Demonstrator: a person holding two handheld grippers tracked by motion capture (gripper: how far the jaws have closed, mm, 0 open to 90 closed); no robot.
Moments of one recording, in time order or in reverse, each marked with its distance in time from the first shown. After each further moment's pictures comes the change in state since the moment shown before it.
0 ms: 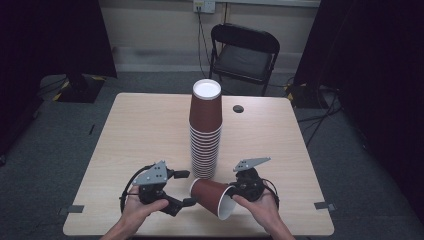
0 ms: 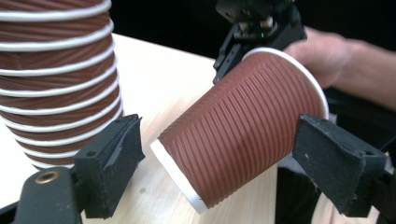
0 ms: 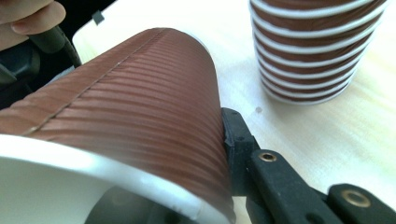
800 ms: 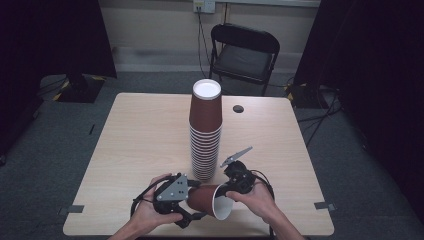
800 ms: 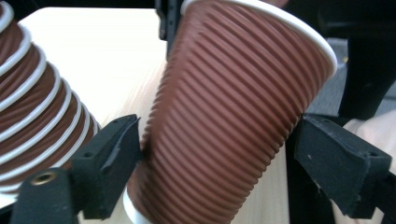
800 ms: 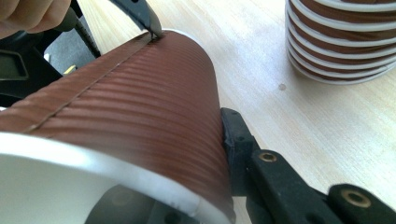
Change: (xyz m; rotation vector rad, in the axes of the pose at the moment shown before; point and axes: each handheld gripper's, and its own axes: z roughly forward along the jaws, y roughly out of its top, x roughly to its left) left arm -0.018 -0.001 0.032 0.198 -0.018 0.235; right arm -0.002 0.027 0.018 0.243 0.070 0.011
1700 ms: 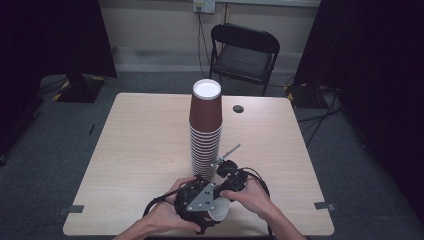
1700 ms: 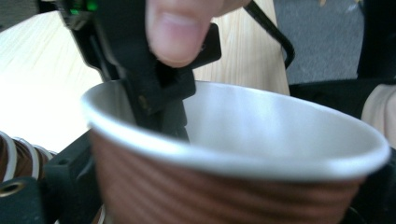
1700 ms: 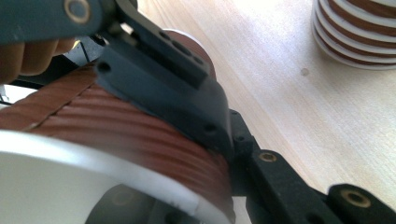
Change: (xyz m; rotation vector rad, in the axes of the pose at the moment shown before) left arm -0.016 0.024 0.042 0.138 0.001 0.182; right arm 0.002 0.014 0.016 0.136 0.033 0.030
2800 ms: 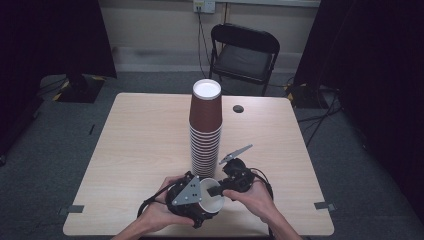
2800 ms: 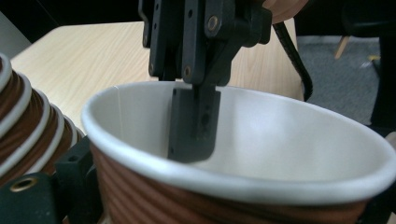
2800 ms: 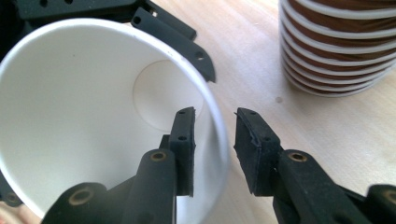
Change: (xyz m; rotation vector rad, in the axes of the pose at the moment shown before) left arm 0.009 -0.024 -0.013 -0.164 0.060 -0.162; right arm 0.007 -0.011 -0.020 -0.180 -0.063 -0.011
